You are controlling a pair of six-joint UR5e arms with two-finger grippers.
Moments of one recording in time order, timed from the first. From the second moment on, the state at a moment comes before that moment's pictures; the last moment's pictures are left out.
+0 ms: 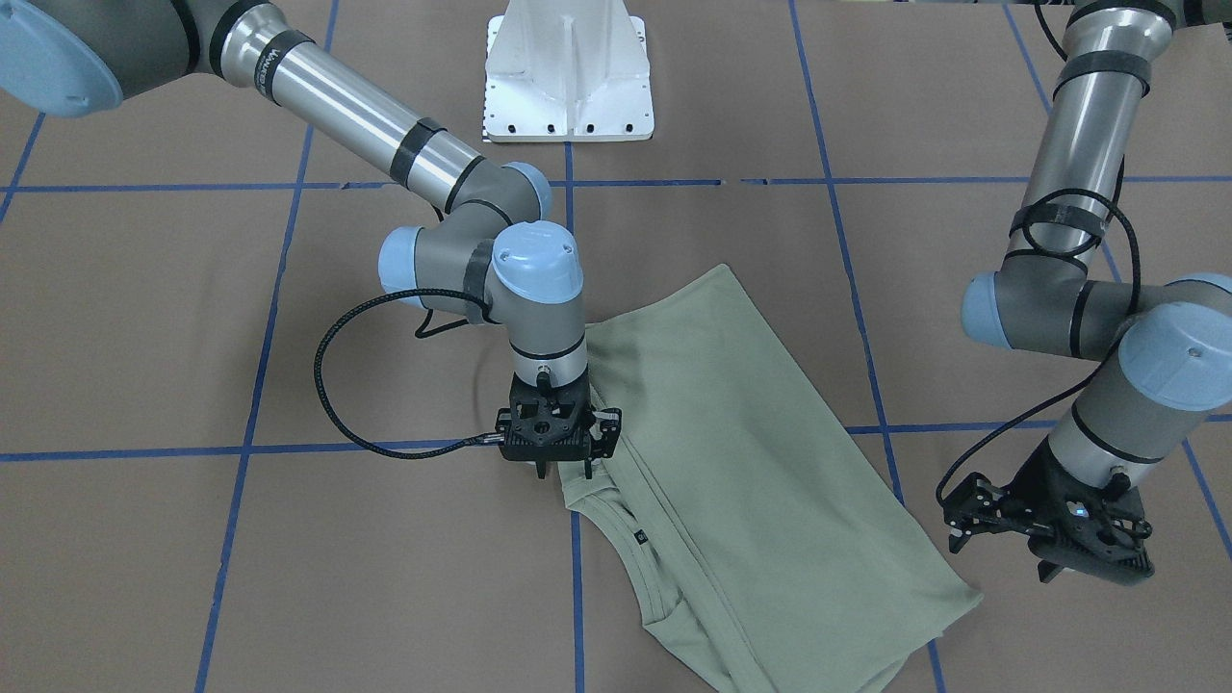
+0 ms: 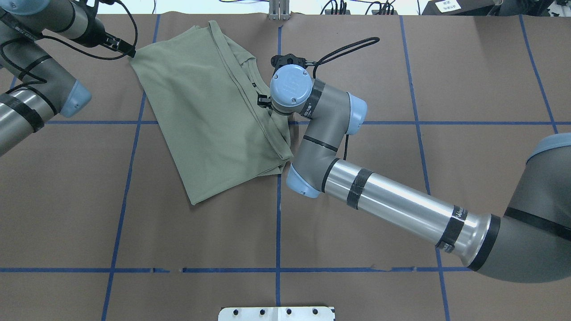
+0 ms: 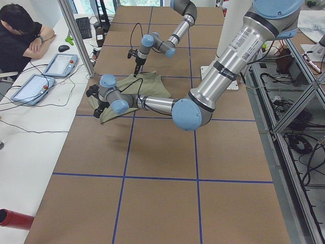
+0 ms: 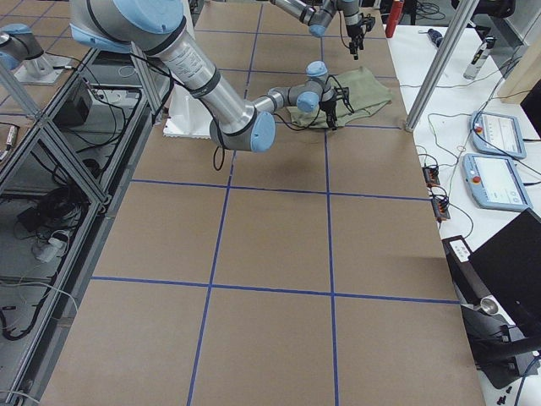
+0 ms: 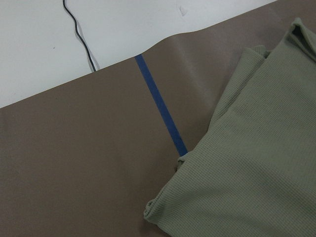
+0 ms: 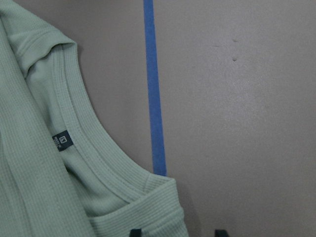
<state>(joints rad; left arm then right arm) -1.07 -2.21 -1.01 -2.35 -2.02 -0.47 0.59 -0.58 0.97 -1.07 1.62 1.26</state>
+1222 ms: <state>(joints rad) -1.07 -2.21 -1.01 -2.35 -2.02 -0.47 0.59 -0.57 0.97 -1.07 1.62 1.27</state>
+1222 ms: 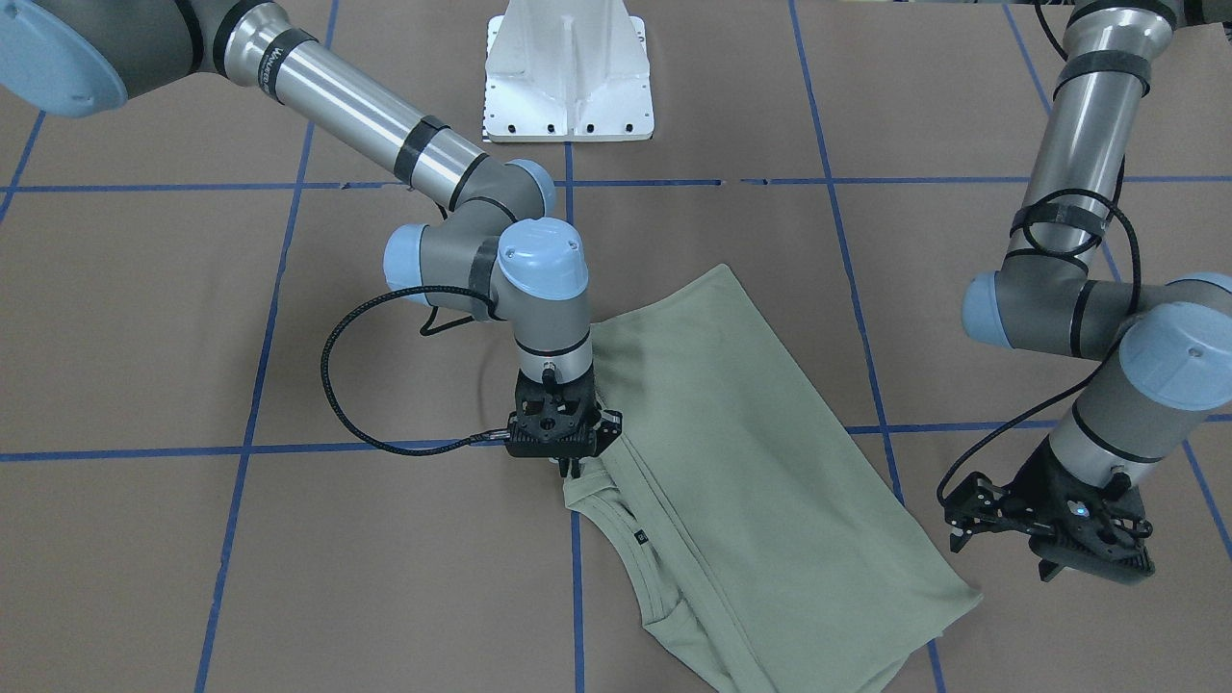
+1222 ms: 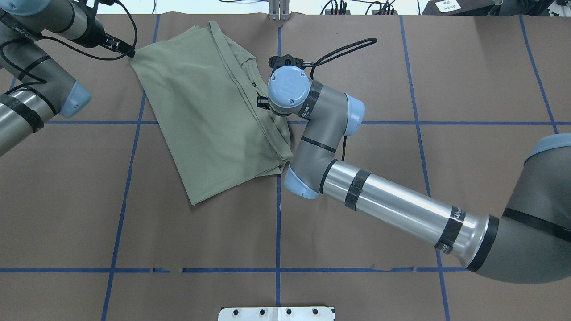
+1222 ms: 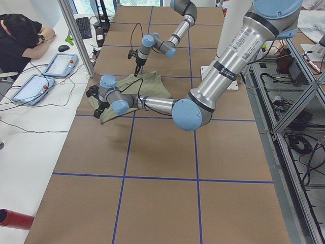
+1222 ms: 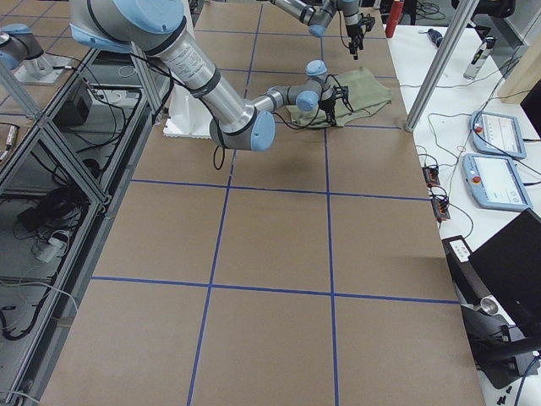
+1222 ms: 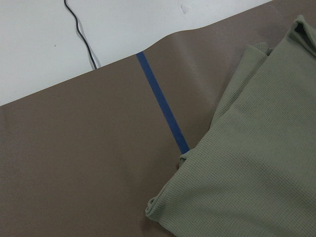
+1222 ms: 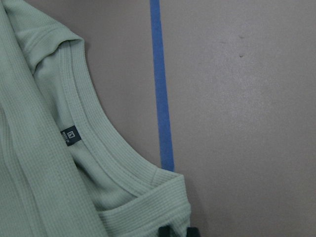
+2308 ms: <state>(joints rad) -1.07 -2.21 -1.01 -2.35 -2.02 -0.47 0.48 -1.01 1.75 -1.43 1.60 1.30</state>
